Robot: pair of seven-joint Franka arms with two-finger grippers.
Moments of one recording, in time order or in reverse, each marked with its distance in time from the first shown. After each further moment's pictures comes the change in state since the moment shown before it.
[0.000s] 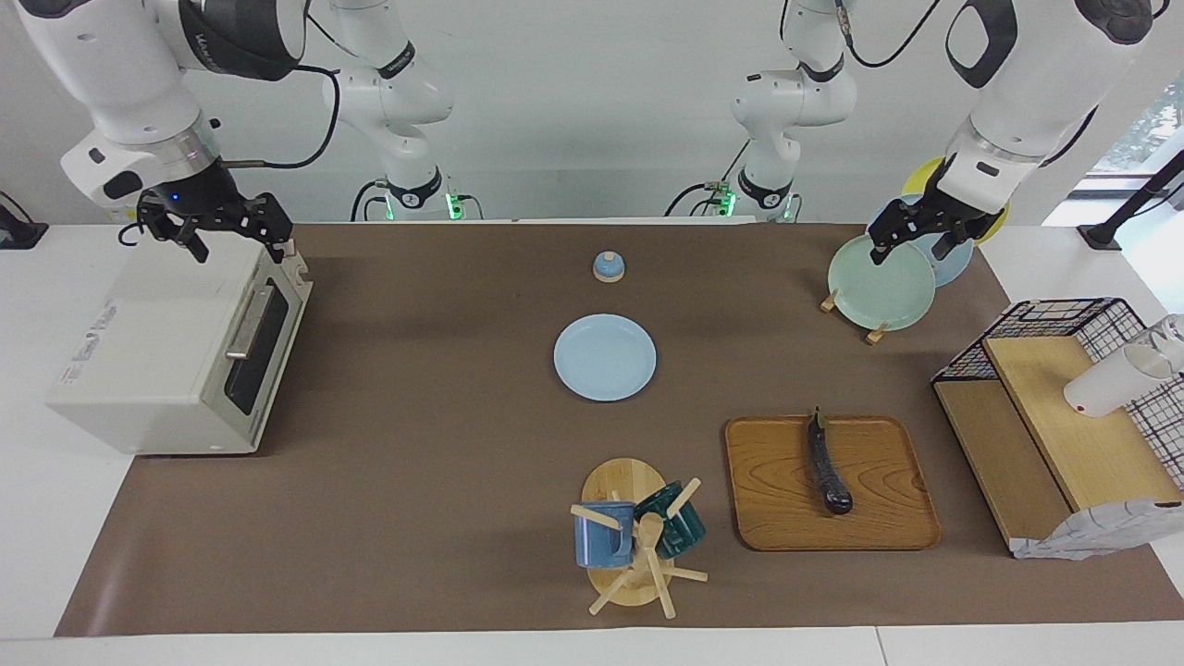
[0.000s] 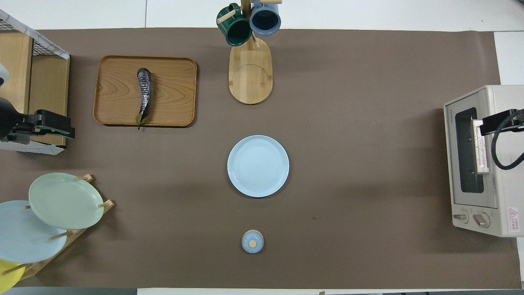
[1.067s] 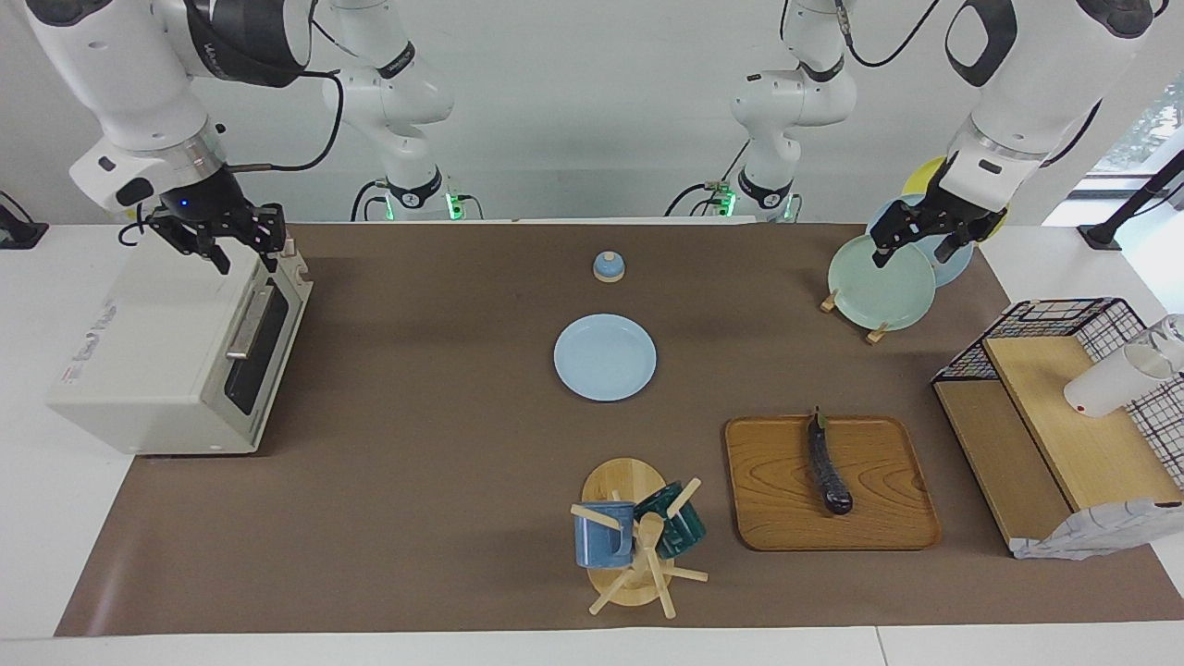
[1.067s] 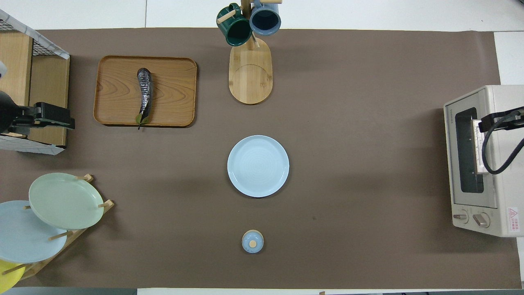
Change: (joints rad) left arm 0.000 0.008 -0.003 -0.025 -0.006 0.125 0.000; right arm -0.009 -0.017 -0.008 -0.161 0.015 0.186 -0.059
